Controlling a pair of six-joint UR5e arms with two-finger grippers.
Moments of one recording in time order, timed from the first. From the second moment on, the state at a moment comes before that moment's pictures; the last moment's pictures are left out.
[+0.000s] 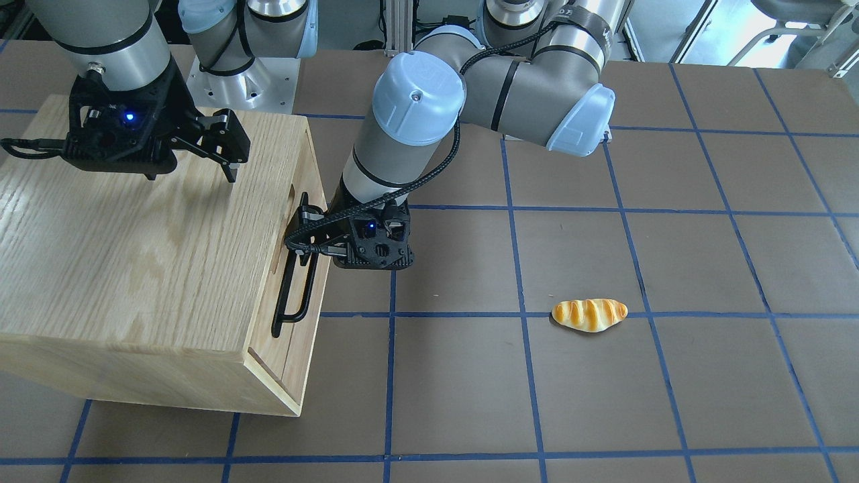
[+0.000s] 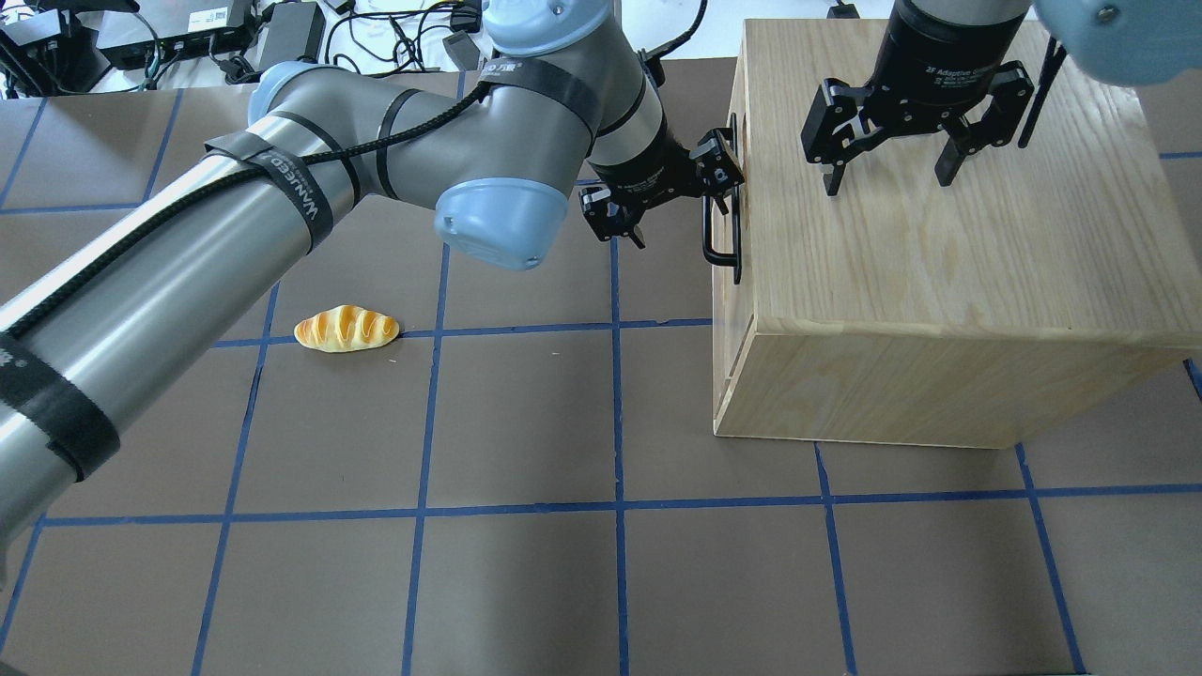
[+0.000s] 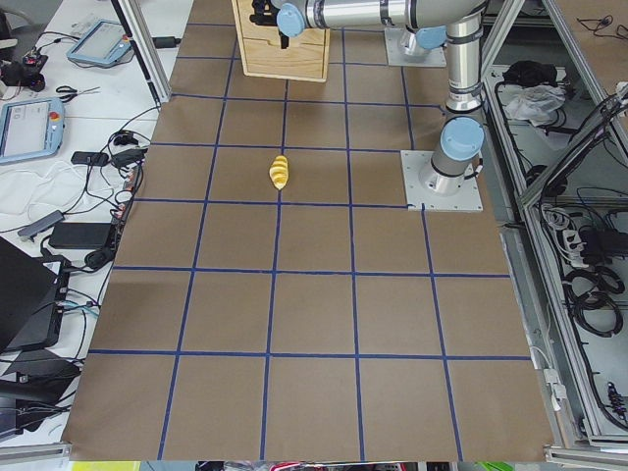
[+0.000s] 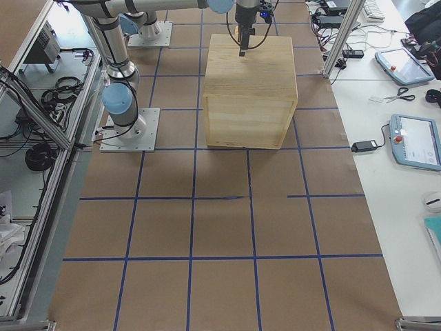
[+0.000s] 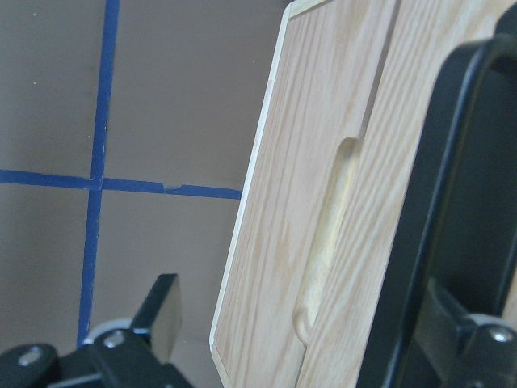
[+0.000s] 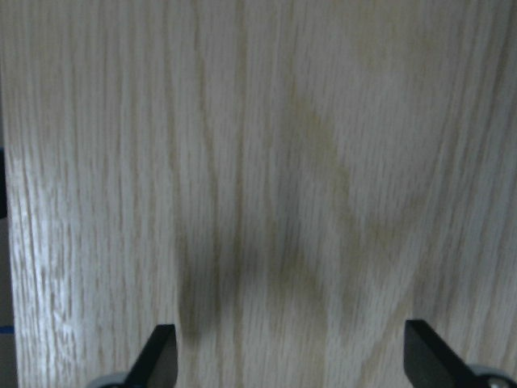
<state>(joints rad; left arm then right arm) -1.95 -1.96 -1.48 -1.06 1.27 -0.59 1.60 -1.49 1.43 -1.47 -1.61 0.02</state>
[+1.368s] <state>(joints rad) -1.93 -1.95 -1.48 -1.07 1.34 -0.56 1.60 -1.49 1.43 -1.47 -1.61 0.02</state>
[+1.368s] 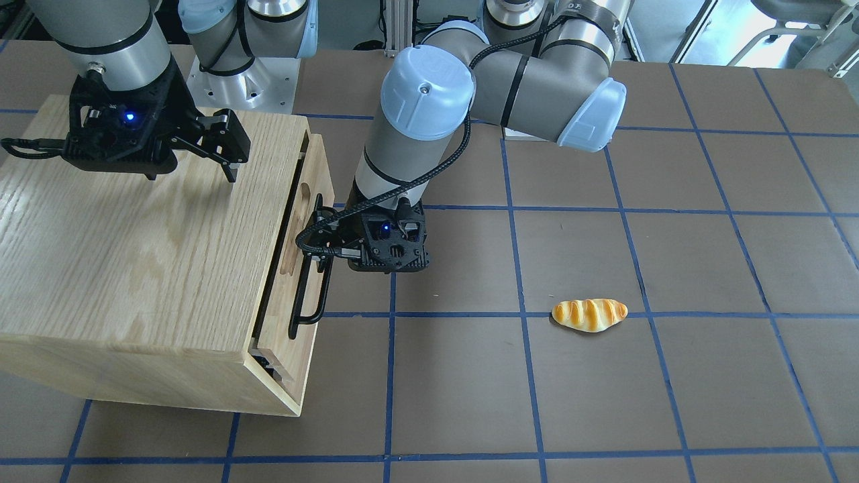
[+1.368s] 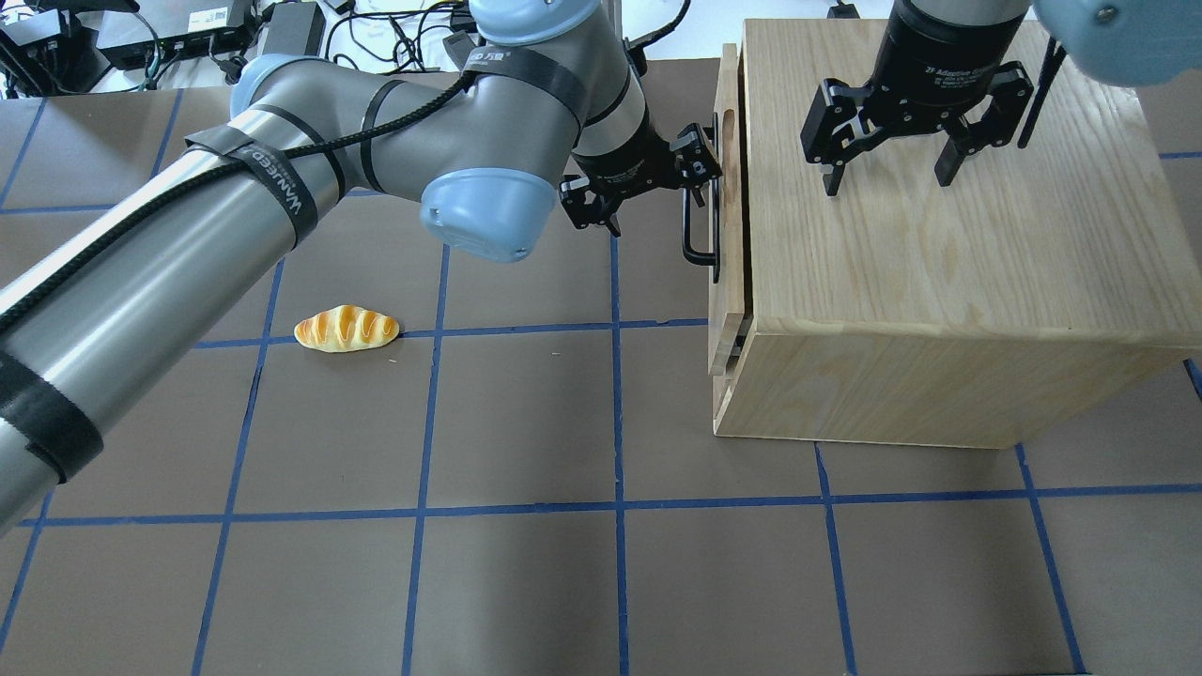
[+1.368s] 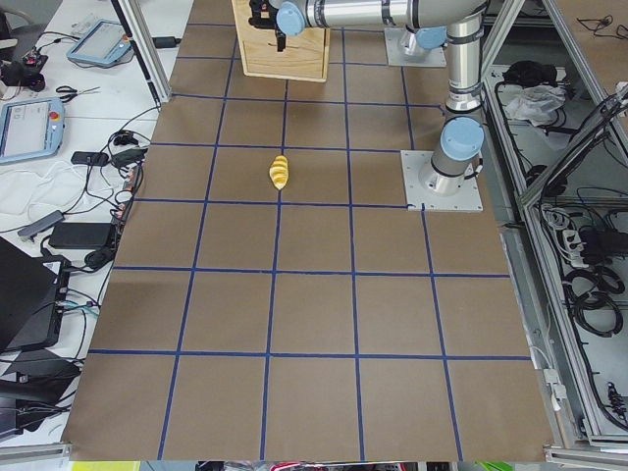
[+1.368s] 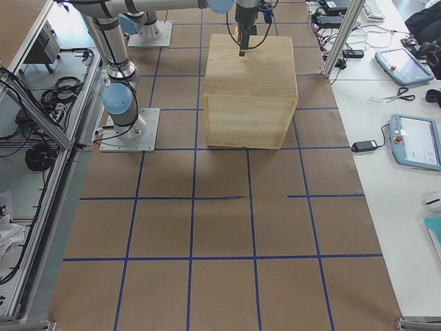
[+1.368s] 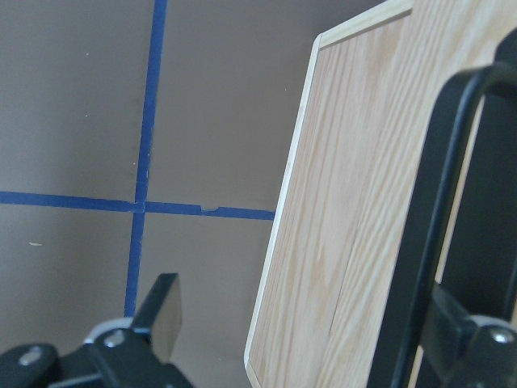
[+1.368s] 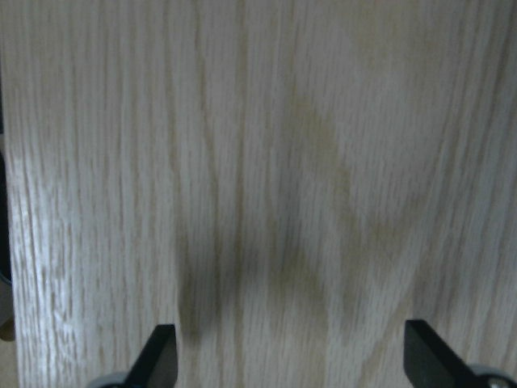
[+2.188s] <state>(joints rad) -1.88 -1.93 -1.48 -1.12 1.34 -0.53 1.60 -1.49 1.43 -1.47 -1.61 0.02</state>
